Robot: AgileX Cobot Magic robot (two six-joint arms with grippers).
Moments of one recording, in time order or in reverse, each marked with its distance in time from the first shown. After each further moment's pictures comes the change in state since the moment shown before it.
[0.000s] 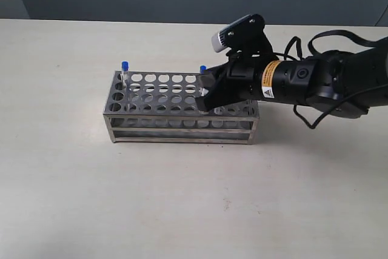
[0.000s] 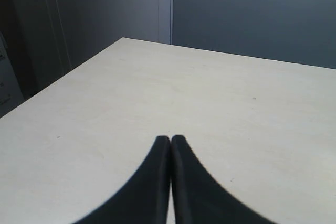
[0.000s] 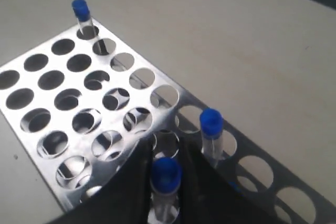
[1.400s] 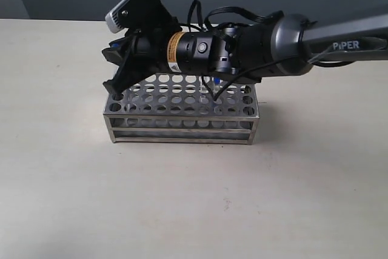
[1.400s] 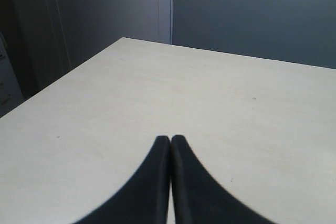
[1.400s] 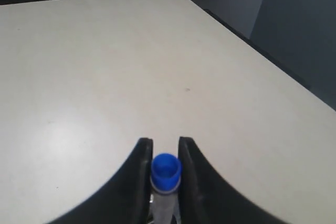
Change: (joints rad) left arm 0.000 0.000 0.000 0.000 0.000 0.000; right arm 0.226 0.242 -0.464 -0.081 0.035 -0.012
